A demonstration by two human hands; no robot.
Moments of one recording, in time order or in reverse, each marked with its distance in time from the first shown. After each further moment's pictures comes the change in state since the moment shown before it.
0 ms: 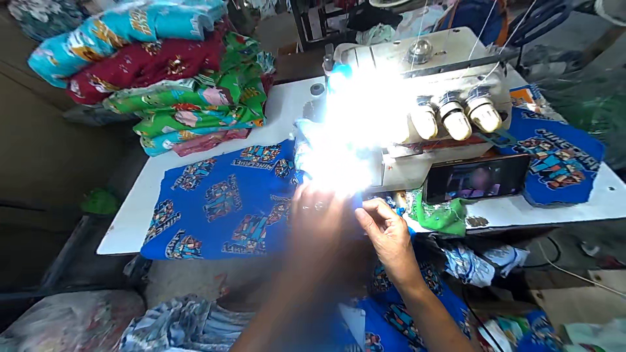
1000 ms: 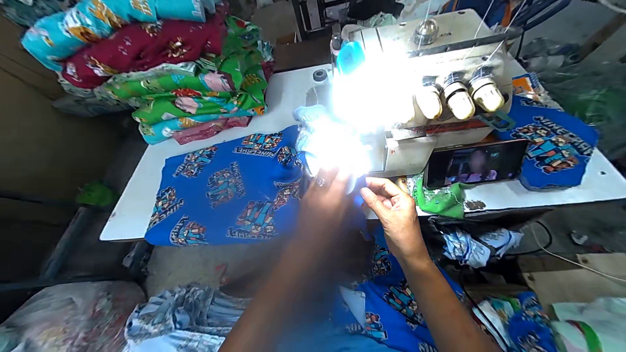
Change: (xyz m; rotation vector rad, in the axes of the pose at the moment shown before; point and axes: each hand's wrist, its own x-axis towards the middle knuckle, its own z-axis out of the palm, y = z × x) left_hand 0.003 -0.009 0.009 -0.262 0.032 0.038; right_hand 0.005 -0.009 -0.001 0.158 0.030 0.111
